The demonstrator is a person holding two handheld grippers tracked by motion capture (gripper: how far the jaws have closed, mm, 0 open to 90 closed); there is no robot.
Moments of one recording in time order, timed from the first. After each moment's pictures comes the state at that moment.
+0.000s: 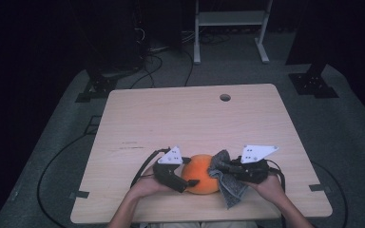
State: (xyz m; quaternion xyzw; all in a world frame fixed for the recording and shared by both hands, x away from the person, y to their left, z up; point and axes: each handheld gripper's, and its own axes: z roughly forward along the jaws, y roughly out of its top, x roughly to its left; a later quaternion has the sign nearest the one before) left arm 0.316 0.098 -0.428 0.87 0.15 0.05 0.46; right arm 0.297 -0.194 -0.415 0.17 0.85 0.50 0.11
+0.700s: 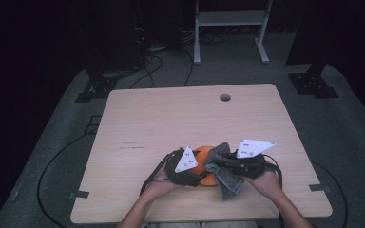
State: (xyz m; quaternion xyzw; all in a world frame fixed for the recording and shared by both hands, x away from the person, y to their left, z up) left arm 0.306 0.062 -0.429 0.86 0.13 0.18 0.46; right arm 0.302 -0.178 -0.393 0.17 0.84 0.49 0.14
